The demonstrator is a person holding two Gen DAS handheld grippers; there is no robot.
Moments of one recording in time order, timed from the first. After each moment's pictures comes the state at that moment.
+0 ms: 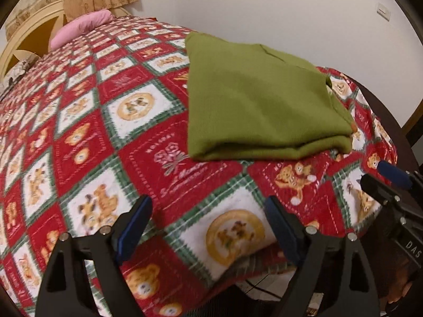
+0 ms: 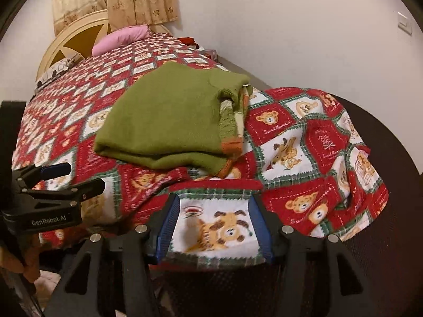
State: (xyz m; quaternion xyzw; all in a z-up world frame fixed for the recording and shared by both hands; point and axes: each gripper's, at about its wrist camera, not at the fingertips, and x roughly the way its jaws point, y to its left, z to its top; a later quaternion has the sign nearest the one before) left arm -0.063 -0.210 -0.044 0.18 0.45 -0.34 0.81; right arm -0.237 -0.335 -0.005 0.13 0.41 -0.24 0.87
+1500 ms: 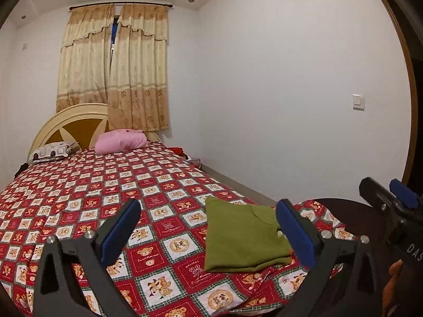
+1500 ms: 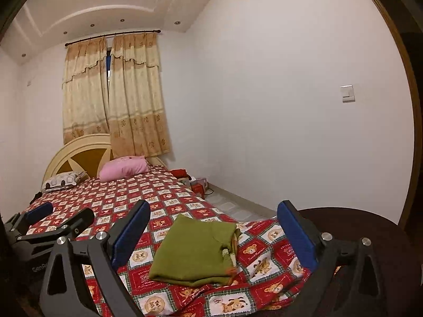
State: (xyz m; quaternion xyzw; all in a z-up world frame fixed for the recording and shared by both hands) left arm -0.155 -0.130 0.120 0.05 0.12 -0.34 0.93; right arm -0.333 -0.260 0.157 0.08 0.05 -0.31 0.94
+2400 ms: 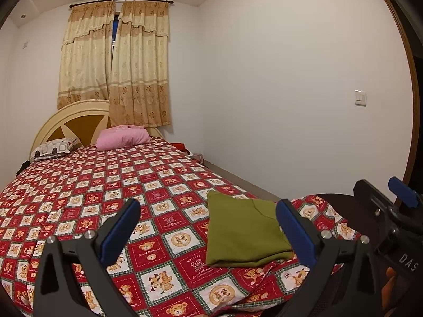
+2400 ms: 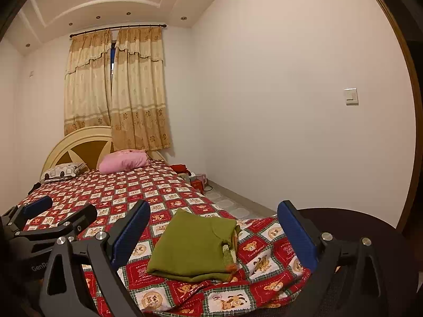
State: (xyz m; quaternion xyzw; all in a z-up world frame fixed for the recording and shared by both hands) left arm -0.158 -0.129 0.118 0.05 0.13 -0.33 0.93; right arm -0.333 -0.252 0.154 0.07 0.07 -0.31 0.95
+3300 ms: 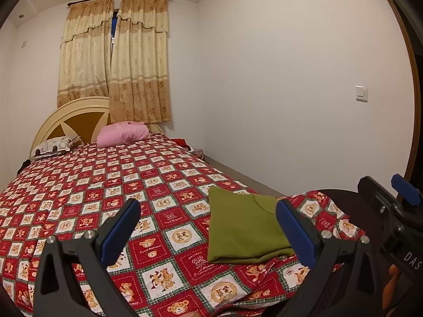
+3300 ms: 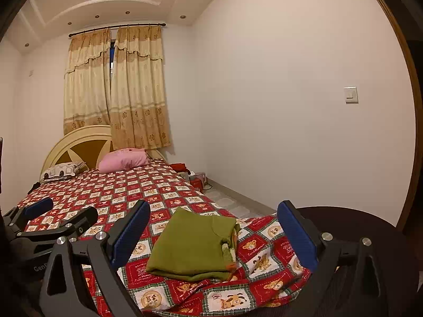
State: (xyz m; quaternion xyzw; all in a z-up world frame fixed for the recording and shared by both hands) left arm -0.156 -0.129 0.115 0.05 0.13 -0.33 0.93; right arm -0.329 -0.254 0.152 0.07 0.07 -0.31 0.94
